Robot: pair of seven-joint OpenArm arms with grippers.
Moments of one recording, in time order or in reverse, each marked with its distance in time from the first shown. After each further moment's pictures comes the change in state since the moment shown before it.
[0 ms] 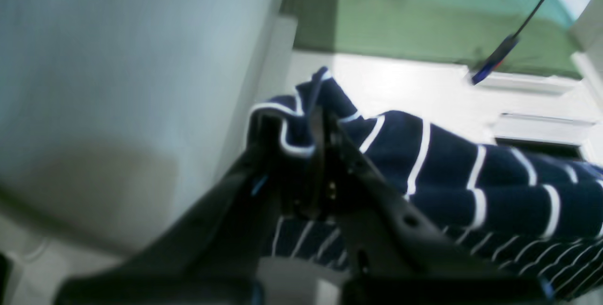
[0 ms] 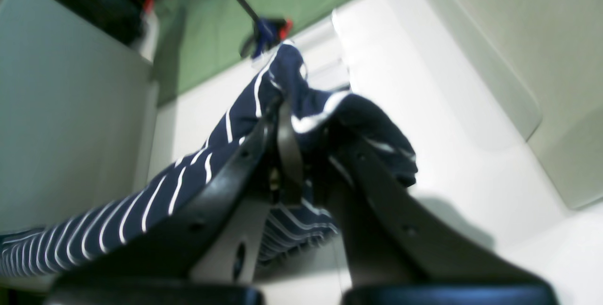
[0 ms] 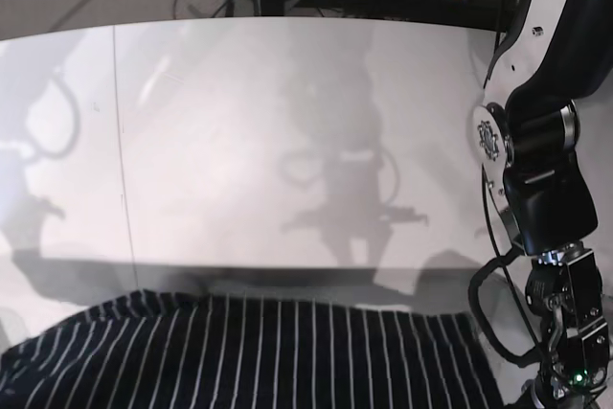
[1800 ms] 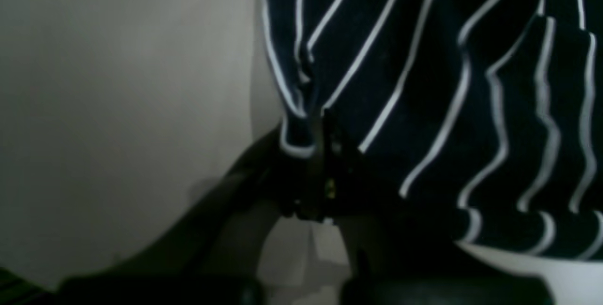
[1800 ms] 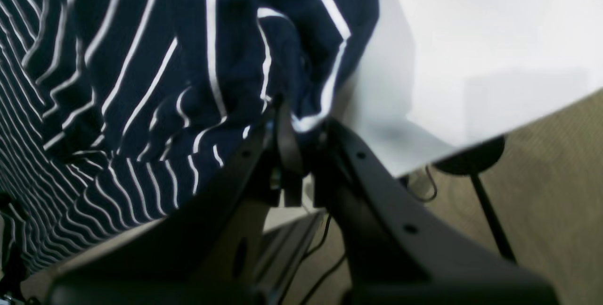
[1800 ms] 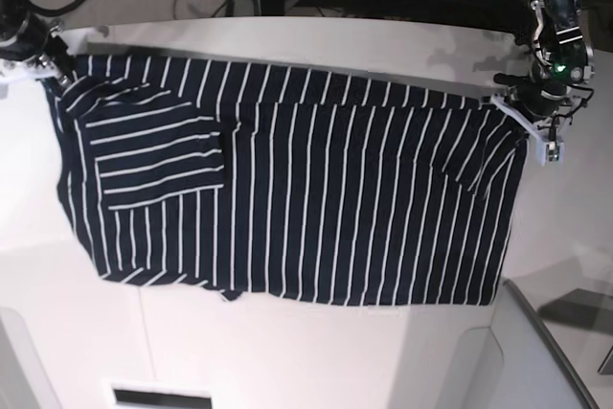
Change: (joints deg) left arm 58.4 -5.0 -10.7 12.2 0.6 -6.1 -8.5; right arm -74.4 -25.7 22.5 33.0 0.1 0.0 -3.7
